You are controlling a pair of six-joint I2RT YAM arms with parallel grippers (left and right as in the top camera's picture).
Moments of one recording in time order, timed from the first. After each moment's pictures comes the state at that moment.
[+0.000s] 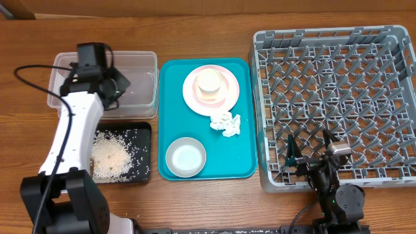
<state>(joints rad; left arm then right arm) 0.11 1.66 1.30 -0.68 -0.07 -0.68 0.15 0.01 0.02 -0.03 -0.04 0.15</state>
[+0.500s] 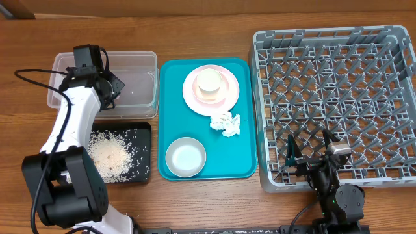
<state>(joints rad) 0.16 1.78 1.30 -0.62 -0.09 -0.67 0.15 0.01 0.02 -0.03 -0.04 0.15</state>
